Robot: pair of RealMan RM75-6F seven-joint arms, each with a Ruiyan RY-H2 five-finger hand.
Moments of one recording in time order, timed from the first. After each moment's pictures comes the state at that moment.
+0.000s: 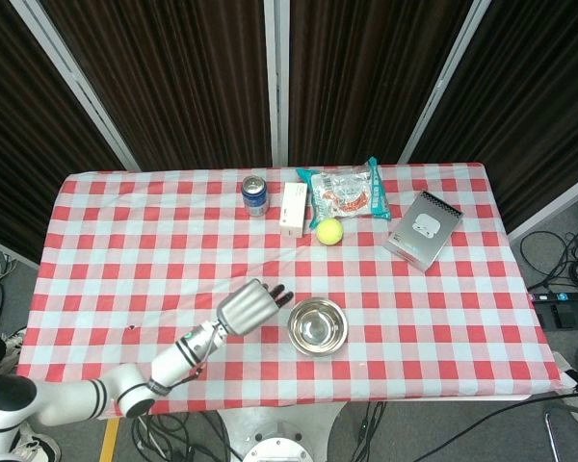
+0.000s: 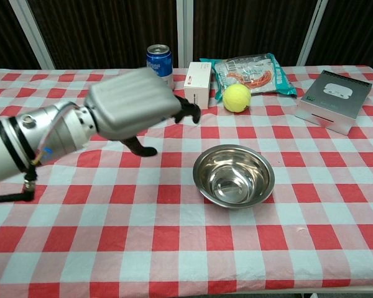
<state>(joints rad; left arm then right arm) -0.79 -1.70 -0.08 -1.32 1.62 1.05 0.59 0.21 -0.78 0.40 -1.82 -1.14 1.44 0.20</state>
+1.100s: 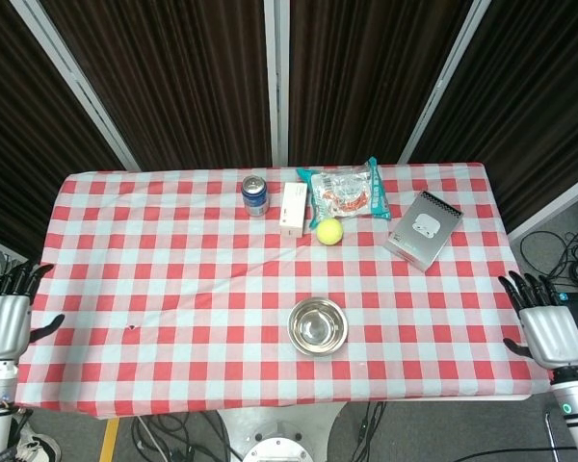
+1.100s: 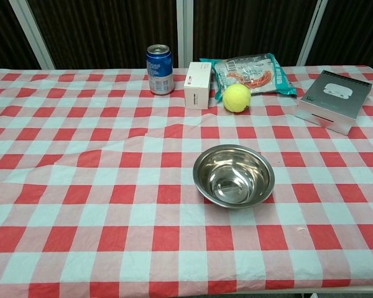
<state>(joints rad) -0.17 -1.33 -0.04 -1.31 1.40 1.56 0.00 0.18 -1.14 0.02 -1.37 -1.49 1.31 -0.07</state>
